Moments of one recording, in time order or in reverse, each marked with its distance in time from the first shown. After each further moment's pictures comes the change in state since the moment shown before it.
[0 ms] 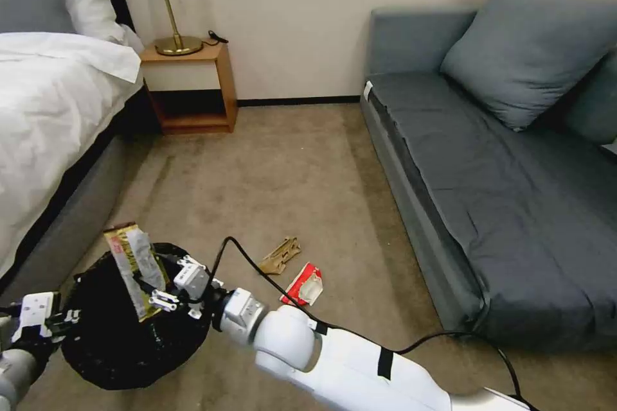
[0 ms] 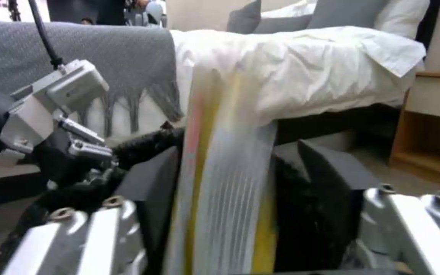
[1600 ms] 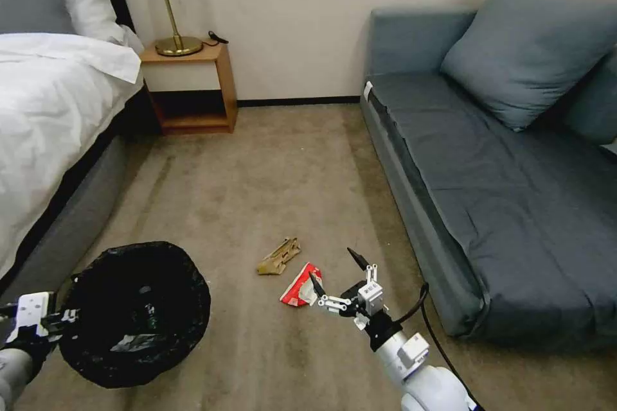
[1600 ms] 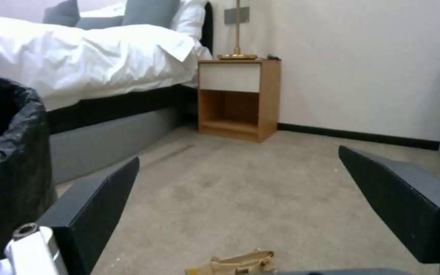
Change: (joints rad) left arm -0.016 0.003 -0.008 0.039 -0.033 0.000 0.005; right arm -0.708 -0.255 0.722 0.200 -0.155 0.329 -0.072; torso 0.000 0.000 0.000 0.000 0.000
